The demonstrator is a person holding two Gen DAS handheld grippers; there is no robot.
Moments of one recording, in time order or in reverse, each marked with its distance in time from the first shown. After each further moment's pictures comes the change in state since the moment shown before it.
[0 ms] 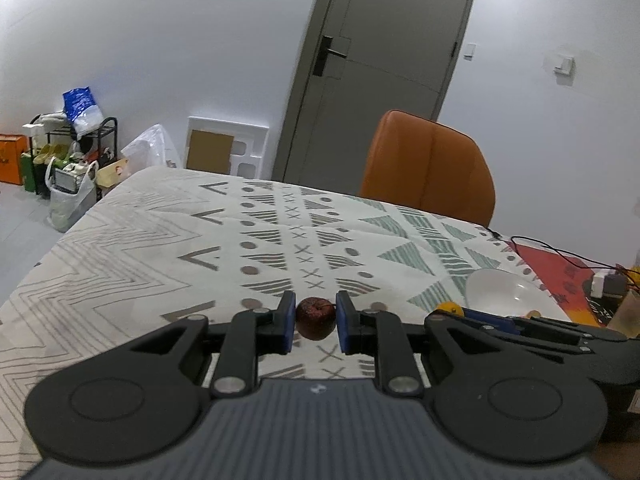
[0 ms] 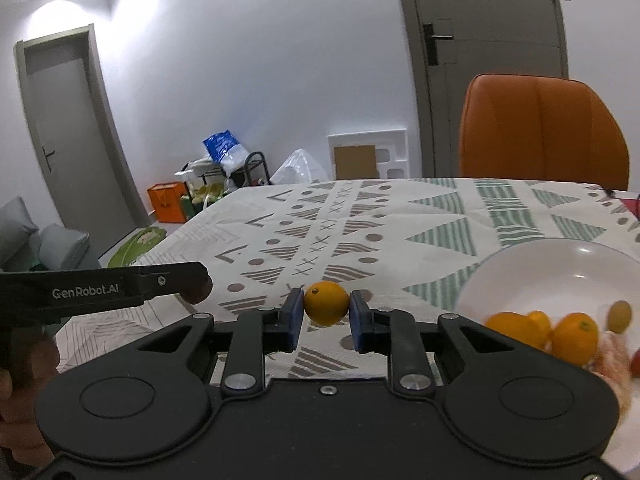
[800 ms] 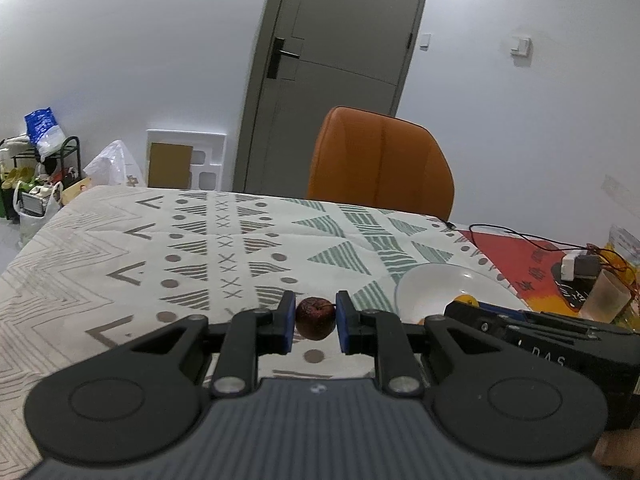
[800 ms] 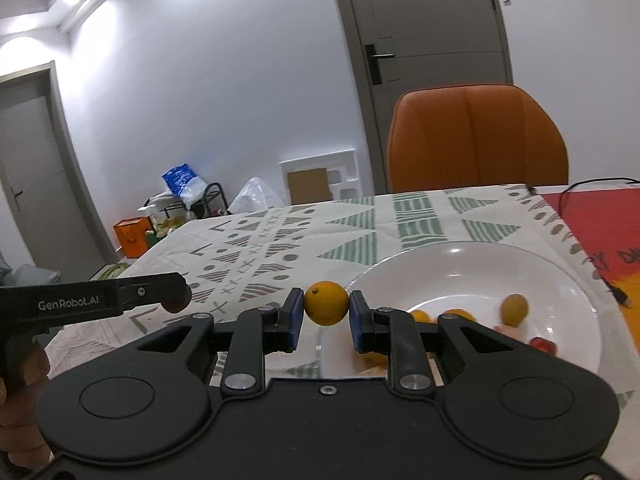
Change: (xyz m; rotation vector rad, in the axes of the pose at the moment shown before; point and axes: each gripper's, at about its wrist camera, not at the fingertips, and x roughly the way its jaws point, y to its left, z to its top) left arm 0.010 -0.061 0.000 0.080 -0.002 -0.080; right arm -0.044 -0.061 -0.006 0.088 -0.074 -0.106
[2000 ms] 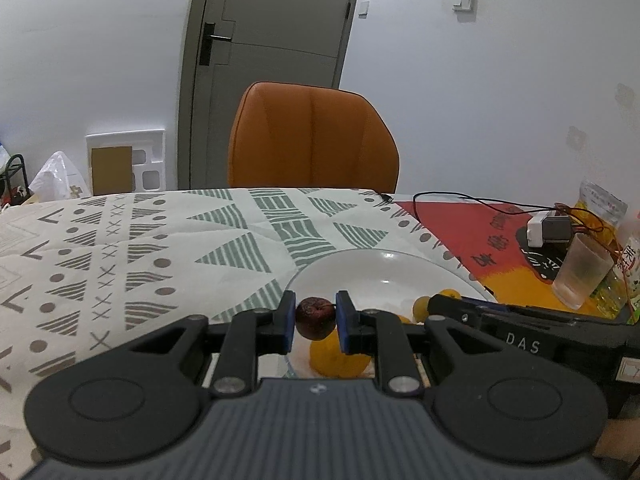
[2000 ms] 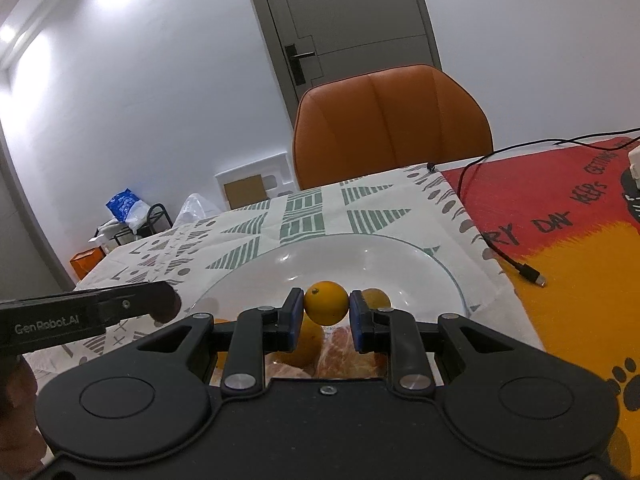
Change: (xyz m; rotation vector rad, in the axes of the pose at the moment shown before) left arm 0.063 -0.084 0.001 0.115 0.060 -0.105; right arm -0.001 -0.091 -0.005 0.135 0.000 -0.129
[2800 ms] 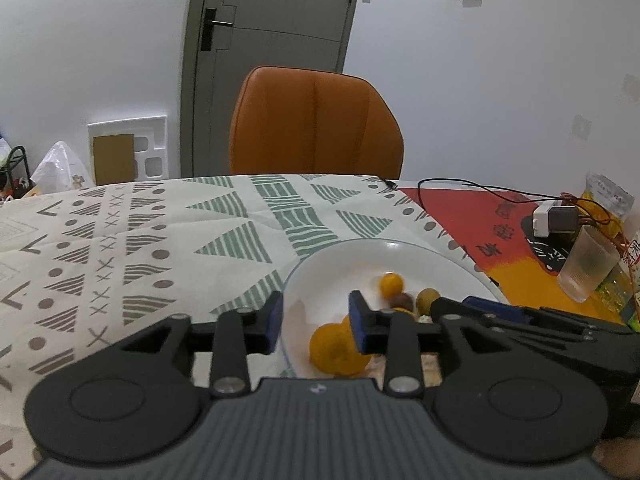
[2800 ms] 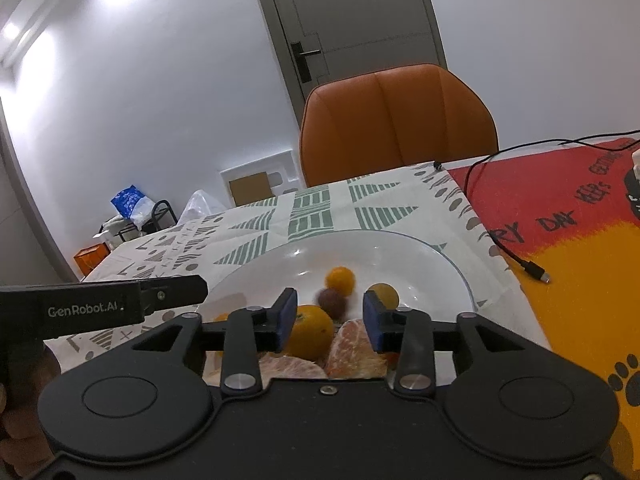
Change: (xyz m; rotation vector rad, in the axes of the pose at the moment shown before) left arm 0.004 -0.001 0.003 -0.002 0.052 0.022; right arm -0.007 0.005 -0.002 -0.010 0.006 0.013
